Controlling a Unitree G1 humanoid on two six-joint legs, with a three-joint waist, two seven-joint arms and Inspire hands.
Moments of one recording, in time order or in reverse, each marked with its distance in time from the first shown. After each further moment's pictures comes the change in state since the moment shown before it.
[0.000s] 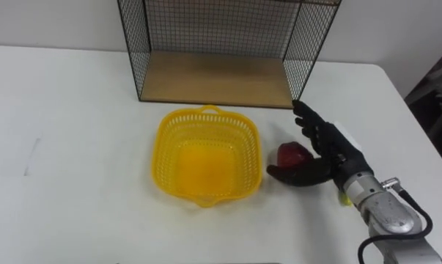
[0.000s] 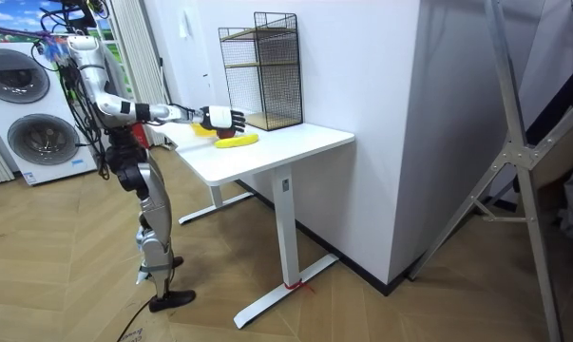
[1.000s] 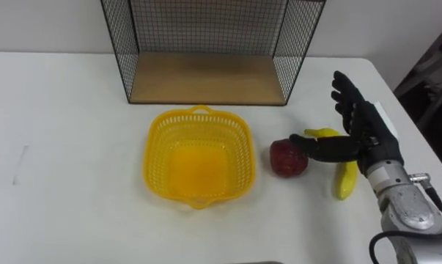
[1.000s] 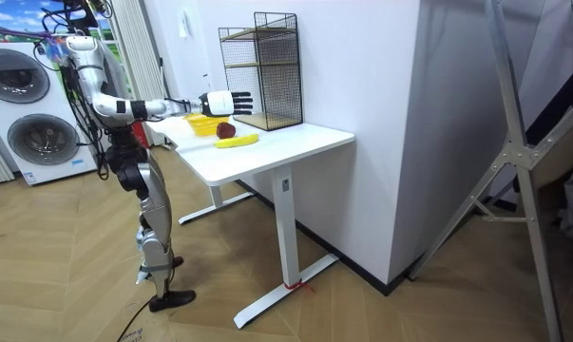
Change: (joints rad) left arm 0.047 -0.001 0.018 -0.003 0.003 -0.006 0.024; right arm 0.004 -0.007 -0.095 -0.141 0.123 -0.014 -0.130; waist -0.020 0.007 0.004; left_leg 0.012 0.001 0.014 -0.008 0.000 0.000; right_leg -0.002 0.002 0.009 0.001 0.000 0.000
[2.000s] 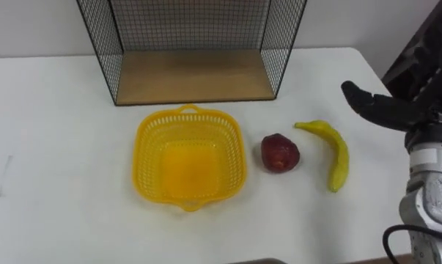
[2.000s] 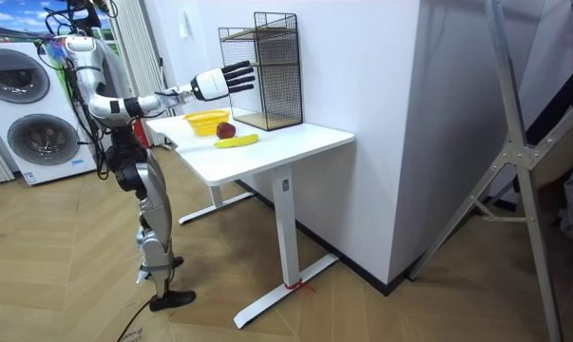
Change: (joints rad) left arm 0.009 -0.001 0.003 0.000 0.001 -0.009 0.016; right arm 0.009 0.006 -0.093 -0.153 0.086 -0.064 -0.264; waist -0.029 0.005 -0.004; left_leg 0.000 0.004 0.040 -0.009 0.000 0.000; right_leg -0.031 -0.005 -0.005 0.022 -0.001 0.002
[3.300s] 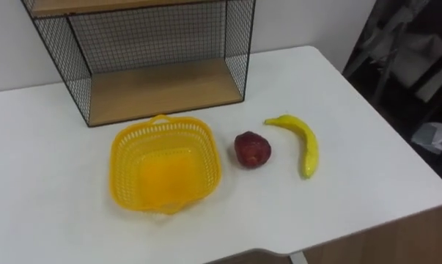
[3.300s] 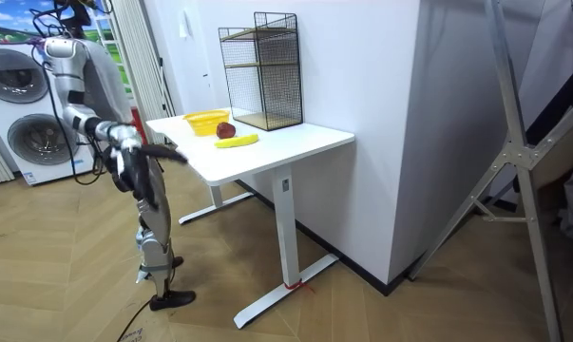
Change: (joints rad) left arm 0.036 -0.042 0.151 0.005 -0.182 -0.043 0.051; right arm 0.136 0.104 -0.400 0.318 0.372 -0.012 -0.505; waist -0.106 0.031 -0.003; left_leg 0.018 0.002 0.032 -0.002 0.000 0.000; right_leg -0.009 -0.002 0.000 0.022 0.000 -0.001
